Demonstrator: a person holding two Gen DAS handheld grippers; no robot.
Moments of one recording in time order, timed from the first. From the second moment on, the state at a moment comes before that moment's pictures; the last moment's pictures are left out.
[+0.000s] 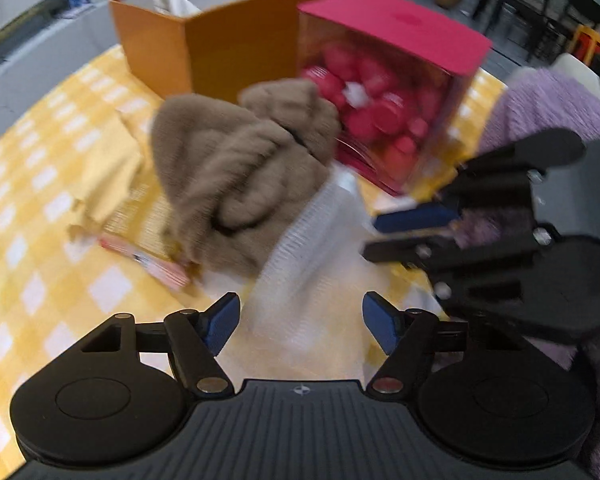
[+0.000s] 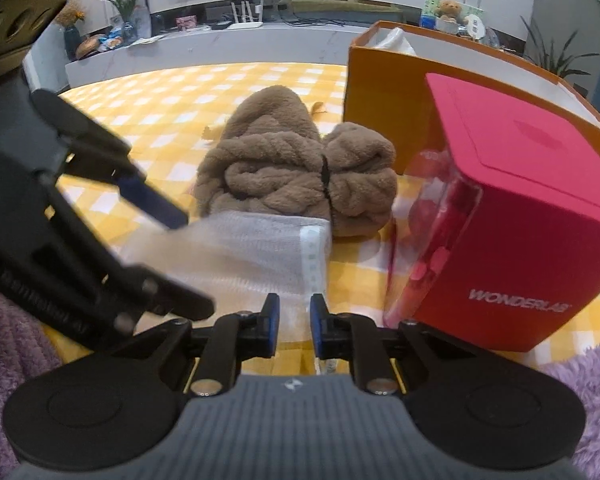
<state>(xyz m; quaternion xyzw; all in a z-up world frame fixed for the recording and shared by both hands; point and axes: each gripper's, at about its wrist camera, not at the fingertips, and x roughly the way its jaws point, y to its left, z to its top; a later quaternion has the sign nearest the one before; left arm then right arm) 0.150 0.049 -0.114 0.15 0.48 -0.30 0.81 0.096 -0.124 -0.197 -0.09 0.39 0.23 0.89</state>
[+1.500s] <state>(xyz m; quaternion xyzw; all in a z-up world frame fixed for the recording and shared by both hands) 0.121 0.137 -0.053 -0.12 0.36 -0.04 0.93 0.103 -0.091 -0.120 -0.13 0.27 0.29 0.91</state>
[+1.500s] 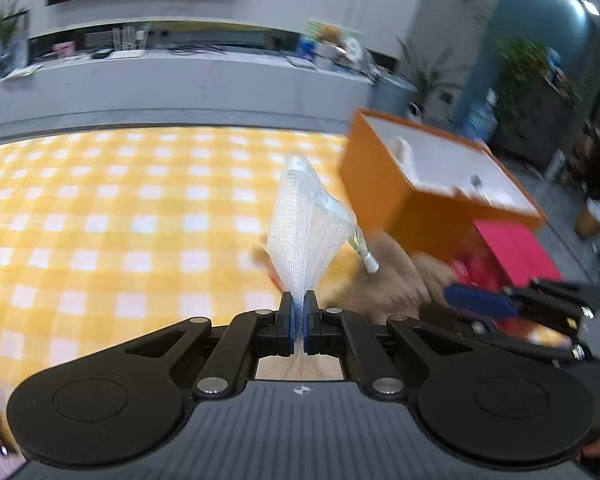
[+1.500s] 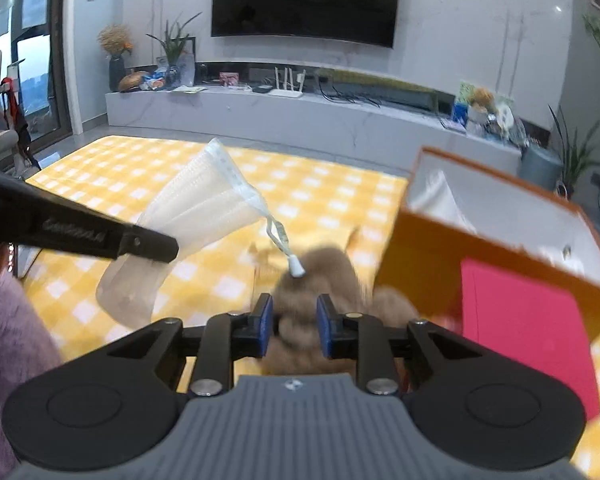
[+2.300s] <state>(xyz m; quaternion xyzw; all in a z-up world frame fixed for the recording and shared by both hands) 0.187 0.210 -0.097 -0.18 0.37 0.06 0.91 0.249 0.034 -0.176 -0.17 0.39 0.28 0.86</state>
